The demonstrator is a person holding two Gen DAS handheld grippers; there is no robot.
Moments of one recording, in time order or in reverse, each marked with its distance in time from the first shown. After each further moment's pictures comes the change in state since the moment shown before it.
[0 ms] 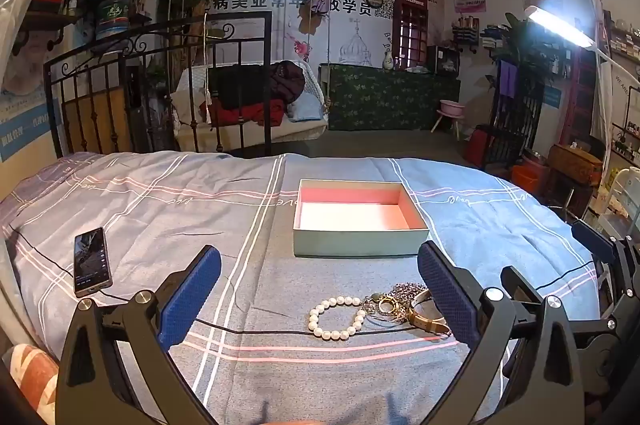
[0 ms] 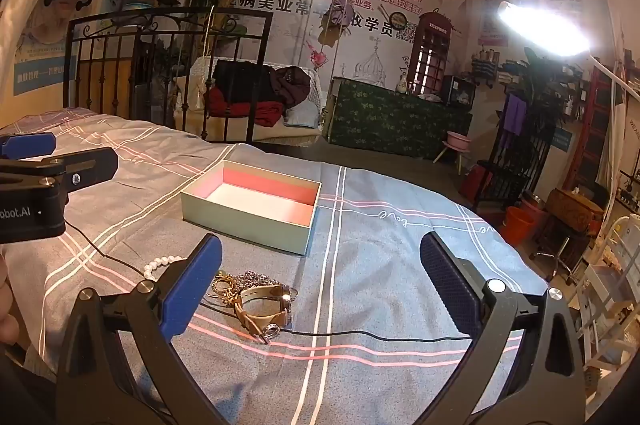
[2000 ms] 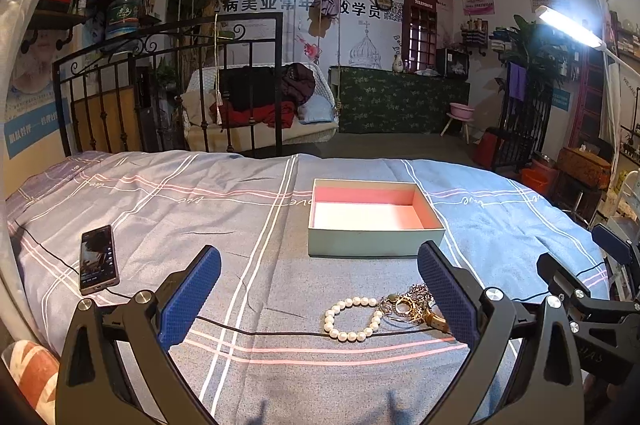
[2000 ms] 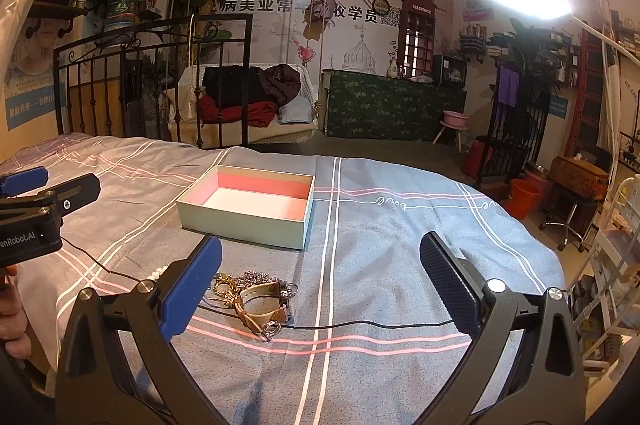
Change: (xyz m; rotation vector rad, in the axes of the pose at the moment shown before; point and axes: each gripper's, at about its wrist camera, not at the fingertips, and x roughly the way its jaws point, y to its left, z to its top) left arm 0.006 0.010 -0.009 -0.014 -0.010 0.041; right arm 0.001 -0.017 -0.005 0.127 0.028 0.008
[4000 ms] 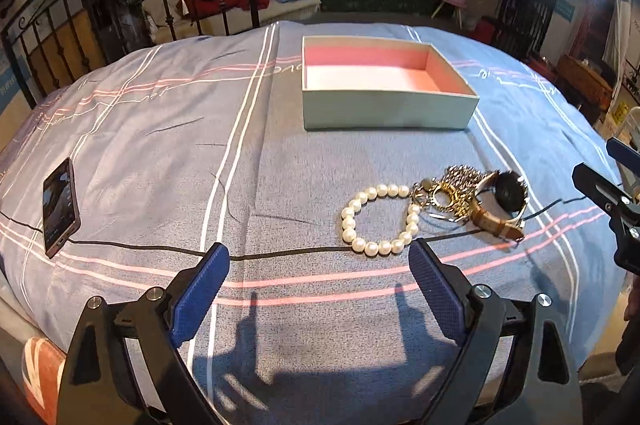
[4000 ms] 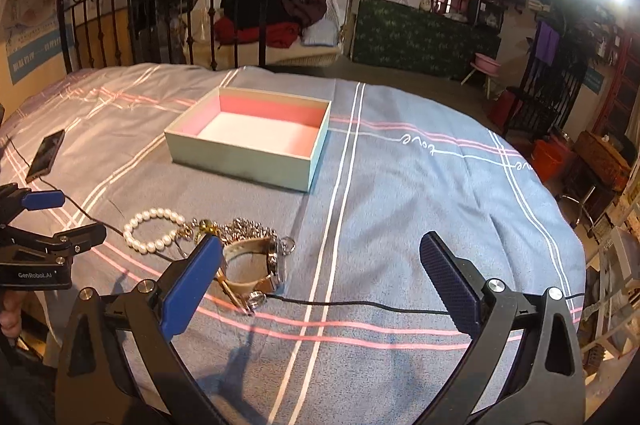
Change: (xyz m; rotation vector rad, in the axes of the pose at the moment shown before) left arm 0.099 0.013 -0.045 0.107 0.488 -0.049; right arm 0.085 0.000 -0.003 -0.085 0.326 0.090
